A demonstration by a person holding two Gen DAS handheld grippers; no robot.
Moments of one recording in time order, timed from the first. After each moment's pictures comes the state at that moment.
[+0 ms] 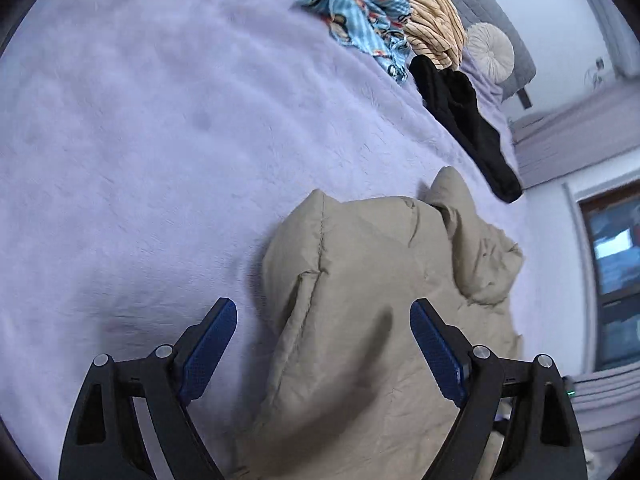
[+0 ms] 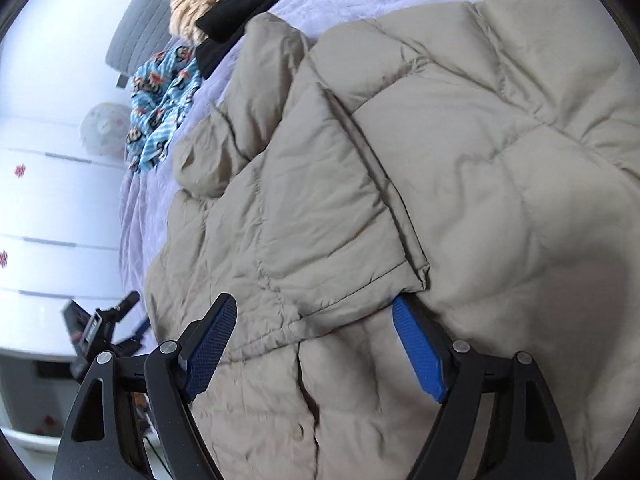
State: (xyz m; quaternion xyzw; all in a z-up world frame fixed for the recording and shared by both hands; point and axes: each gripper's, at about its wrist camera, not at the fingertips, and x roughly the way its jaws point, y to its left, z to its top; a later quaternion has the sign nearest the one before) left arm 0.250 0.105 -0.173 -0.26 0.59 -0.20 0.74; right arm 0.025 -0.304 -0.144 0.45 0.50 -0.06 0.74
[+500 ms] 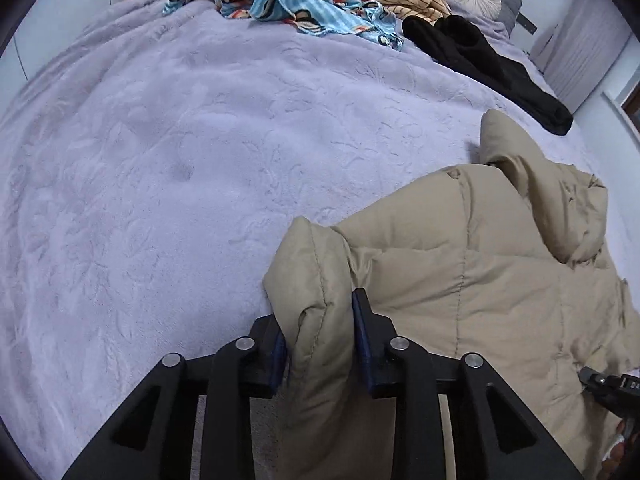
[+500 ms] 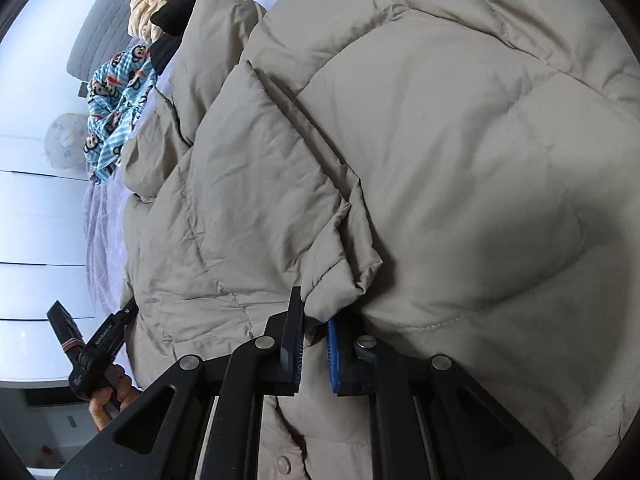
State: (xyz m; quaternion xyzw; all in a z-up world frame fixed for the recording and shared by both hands) left arm 0.264 0.055 -0.187 0.00 0.54 -0.14 0.83; right arm 0.053 -0.281 -0.176 0.43 0.53 -0.12 0.72
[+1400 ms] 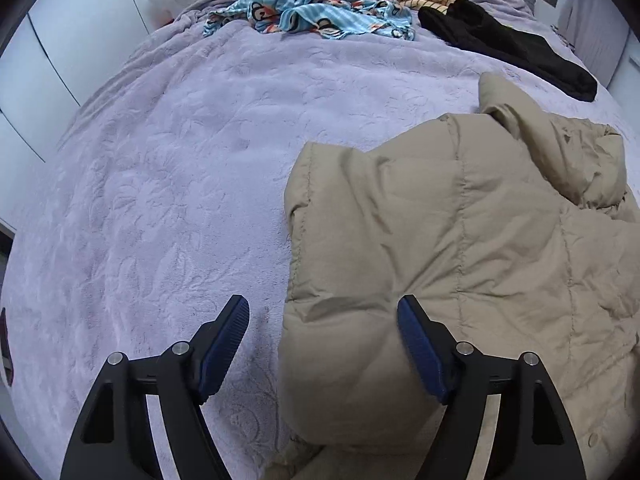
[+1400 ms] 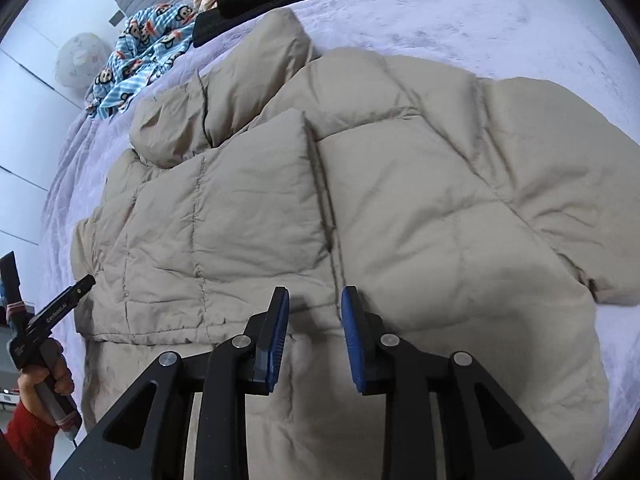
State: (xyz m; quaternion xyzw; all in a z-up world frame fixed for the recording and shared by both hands) left arm 0.203 0.041 -0.158 0.07 0.54 -0.06 0.84; right arm 0.046 -0.282 -0.128 0.25 0.55 -0.12 0.79
